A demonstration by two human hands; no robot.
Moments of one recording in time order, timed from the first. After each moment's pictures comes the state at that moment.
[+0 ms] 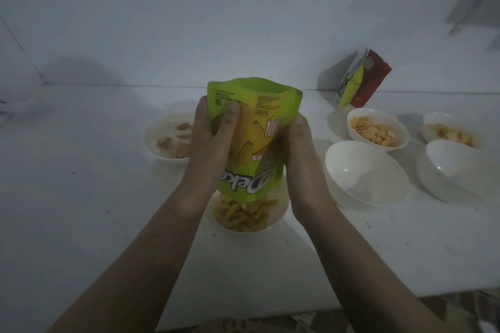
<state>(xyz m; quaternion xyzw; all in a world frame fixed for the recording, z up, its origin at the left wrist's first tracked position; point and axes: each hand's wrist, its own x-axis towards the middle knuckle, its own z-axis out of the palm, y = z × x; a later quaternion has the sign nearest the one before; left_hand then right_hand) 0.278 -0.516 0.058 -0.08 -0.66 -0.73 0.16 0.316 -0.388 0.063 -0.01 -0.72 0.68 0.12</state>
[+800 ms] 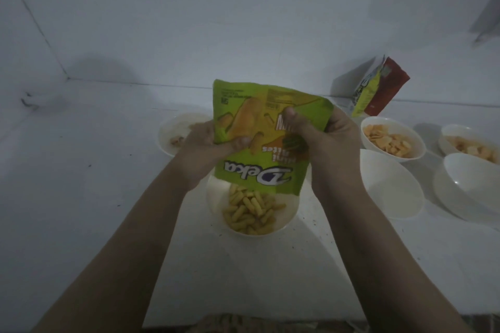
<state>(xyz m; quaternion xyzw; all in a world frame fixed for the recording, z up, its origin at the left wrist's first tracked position) 0.265 -0.557 0.044 -0.10 -0.68 -0.73 -0.01 0.300 -0.380 0.093 0.03 -0.61 0.77 0.15</state>
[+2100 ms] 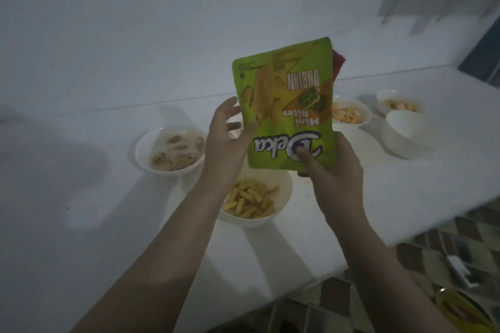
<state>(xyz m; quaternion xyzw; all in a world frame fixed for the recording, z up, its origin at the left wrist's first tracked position) 0.272 -0.526 0.051 -0.13 -0.68 -0.72 0.05 0.375 -0.390 0.053 -0.15 -0.74 0.58 0.30</state>
